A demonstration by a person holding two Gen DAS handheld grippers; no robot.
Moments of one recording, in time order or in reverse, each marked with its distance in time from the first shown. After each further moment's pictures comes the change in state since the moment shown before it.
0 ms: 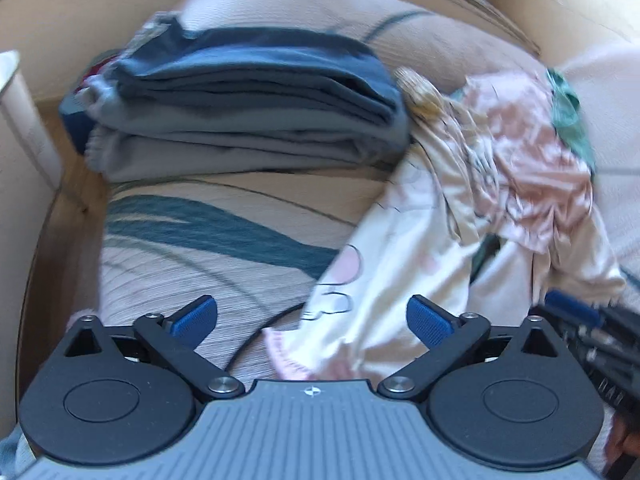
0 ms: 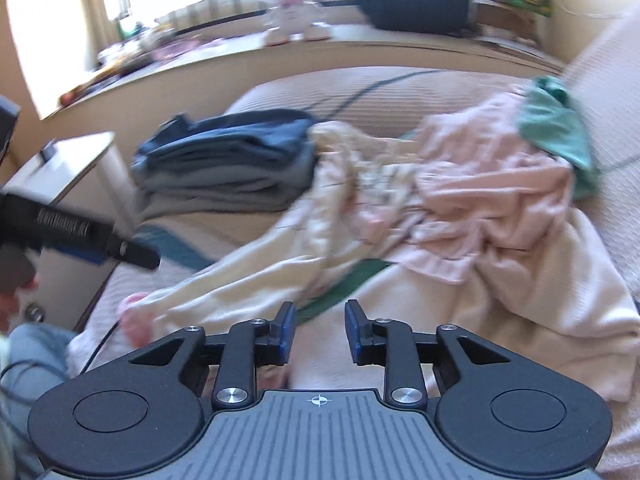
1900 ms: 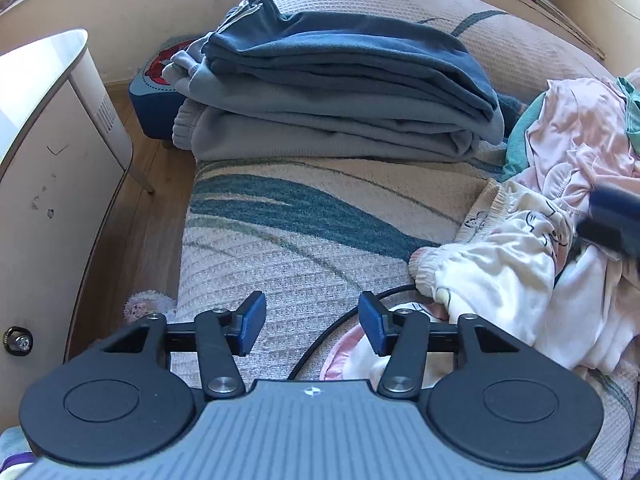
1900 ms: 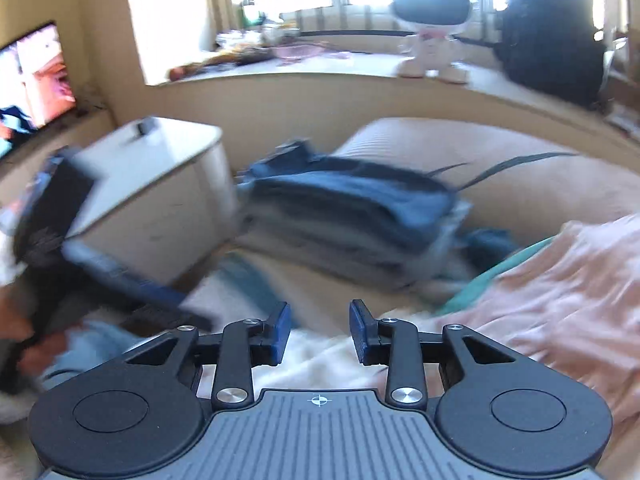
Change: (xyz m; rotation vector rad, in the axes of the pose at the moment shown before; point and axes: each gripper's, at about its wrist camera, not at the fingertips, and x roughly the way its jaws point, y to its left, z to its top) left arm -0.009 0.050 -0.009 -0.077 -0.001 0.176; right arm 0.032 0.058 0.075 -0.304 -0.043 0.237
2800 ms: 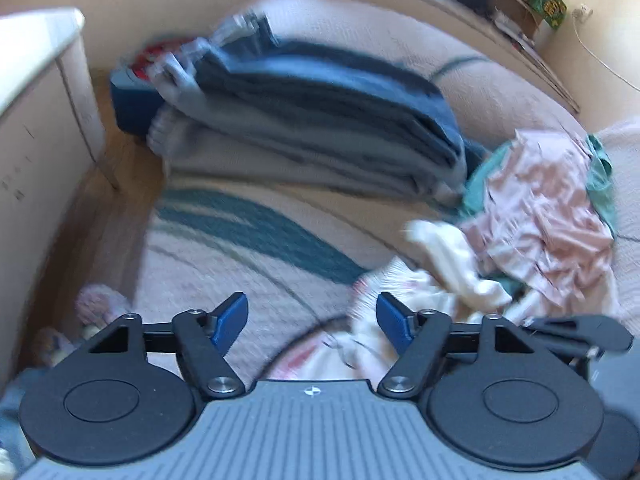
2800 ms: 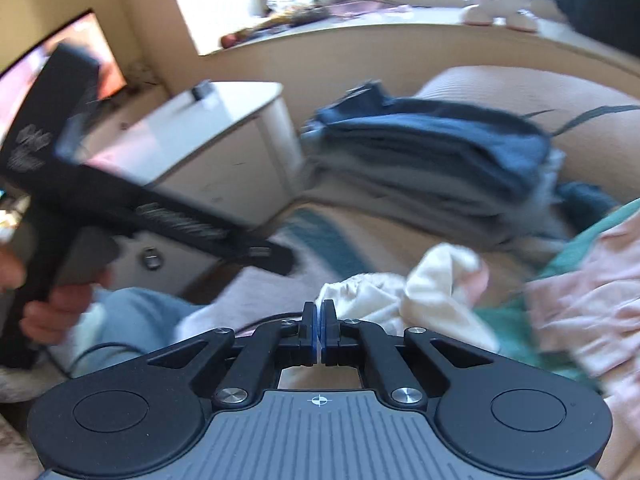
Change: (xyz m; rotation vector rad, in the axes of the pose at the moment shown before) left arm -0.012 0.006 0.007 -0.111 -0.008 -0.186; right arm 0.036 0.041 -0.029 0.024 0.112 0.289
